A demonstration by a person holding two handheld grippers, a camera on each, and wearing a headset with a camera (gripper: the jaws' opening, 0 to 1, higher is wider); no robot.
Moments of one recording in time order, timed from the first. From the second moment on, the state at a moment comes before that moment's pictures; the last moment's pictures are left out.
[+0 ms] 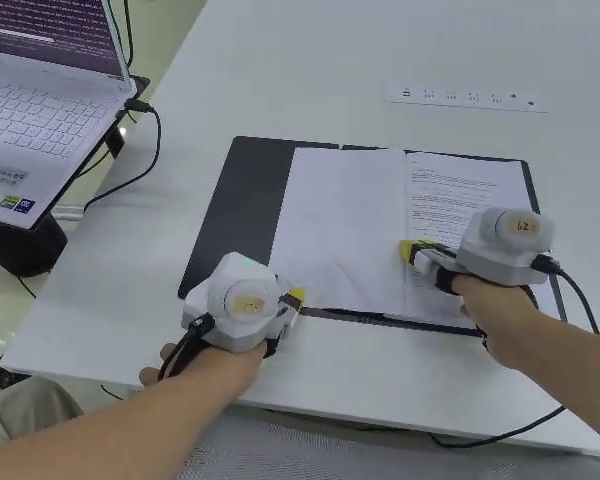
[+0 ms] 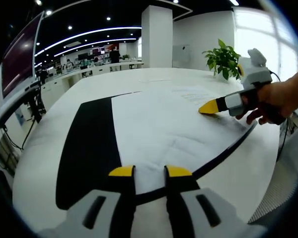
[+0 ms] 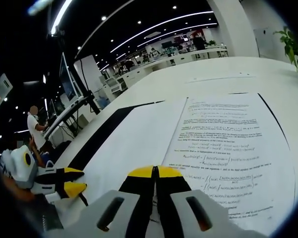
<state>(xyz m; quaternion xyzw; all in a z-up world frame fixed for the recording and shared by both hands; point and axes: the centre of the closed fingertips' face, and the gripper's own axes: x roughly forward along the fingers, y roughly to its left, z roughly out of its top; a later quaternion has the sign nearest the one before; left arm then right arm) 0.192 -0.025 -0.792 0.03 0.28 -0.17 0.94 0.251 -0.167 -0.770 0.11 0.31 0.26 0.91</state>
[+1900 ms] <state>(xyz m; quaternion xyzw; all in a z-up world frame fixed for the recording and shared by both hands) 0.167 -0.064 -0.720 -0.07 0.32 -0.25 0.91 0.124 -0.239 -0.644 0.18 0.24 0.24 0.92</state>
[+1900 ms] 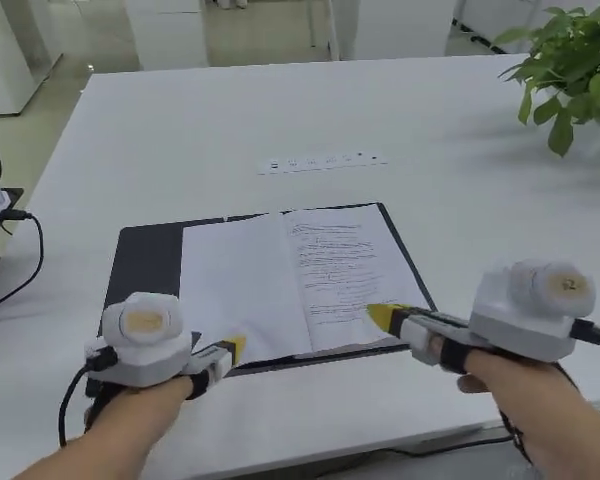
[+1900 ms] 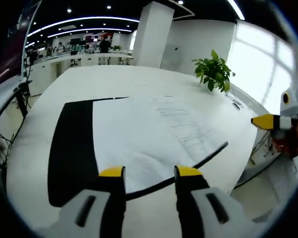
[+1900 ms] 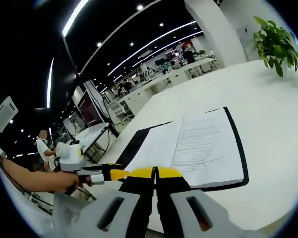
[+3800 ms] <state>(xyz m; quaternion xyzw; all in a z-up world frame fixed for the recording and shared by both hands) 0.098 0.003 -0.636 -0.04 0.24 -0.18 0.95 0.091 -0.308 -0.652 0.09 0.26 0.21 0.94</state>
